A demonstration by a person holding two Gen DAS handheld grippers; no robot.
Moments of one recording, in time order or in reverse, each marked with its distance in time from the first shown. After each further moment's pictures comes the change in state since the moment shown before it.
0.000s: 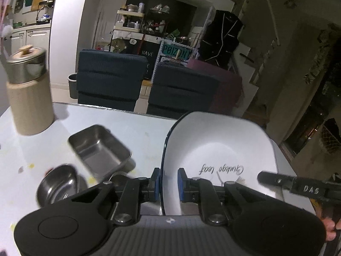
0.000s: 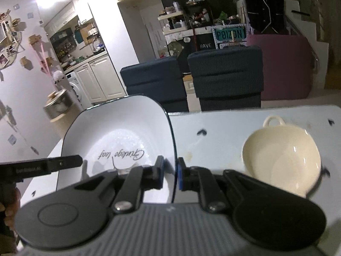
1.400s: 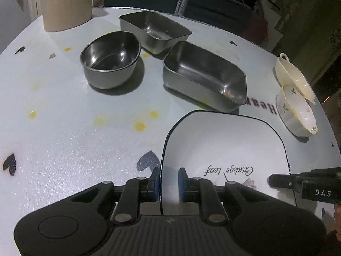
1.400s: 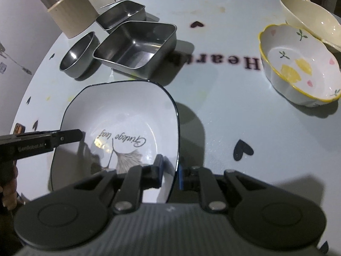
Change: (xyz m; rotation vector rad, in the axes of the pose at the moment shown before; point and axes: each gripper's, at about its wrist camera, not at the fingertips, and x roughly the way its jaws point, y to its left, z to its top) left arm 0.017 0.098 -0.133 -0.041 0.362 0.082; right arm 0.069 0.078 -0.152 0.005 0.488 -0.082
